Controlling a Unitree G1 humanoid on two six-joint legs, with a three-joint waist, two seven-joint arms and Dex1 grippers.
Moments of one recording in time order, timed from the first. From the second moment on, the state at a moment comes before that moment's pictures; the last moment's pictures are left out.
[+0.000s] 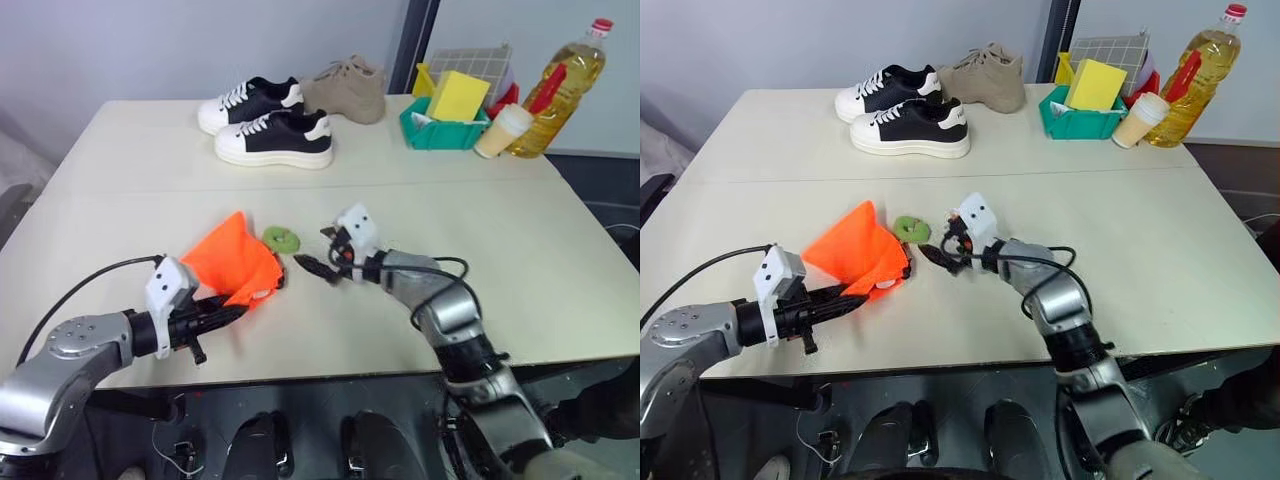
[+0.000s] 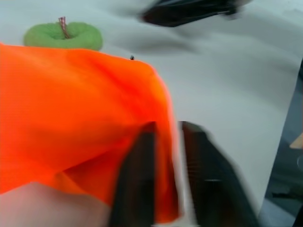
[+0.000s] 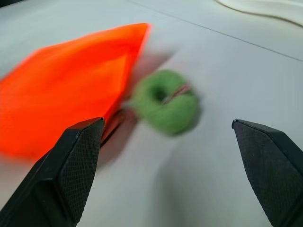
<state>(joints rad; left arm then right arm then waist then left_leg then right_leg) 0.05 0.77 0.21 -0.49 -0.62 0.68 -0.83 -0.61 -0.14 0.20 0.12 0.19 0.59 0.54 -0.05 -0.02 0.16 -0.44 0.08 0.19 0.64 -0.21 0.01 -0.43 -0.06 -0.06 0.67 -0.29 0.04</state>
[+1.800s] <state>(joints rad) 0.09 0.58 0.33 -0.41 -0.71 0.62 -0.69 -0.87 0.09 0.12 0.76 0.08 0.30 0.35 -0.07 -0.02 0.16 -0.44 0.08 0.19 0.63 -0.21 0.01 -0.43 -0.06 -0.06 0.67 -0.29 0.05</state>
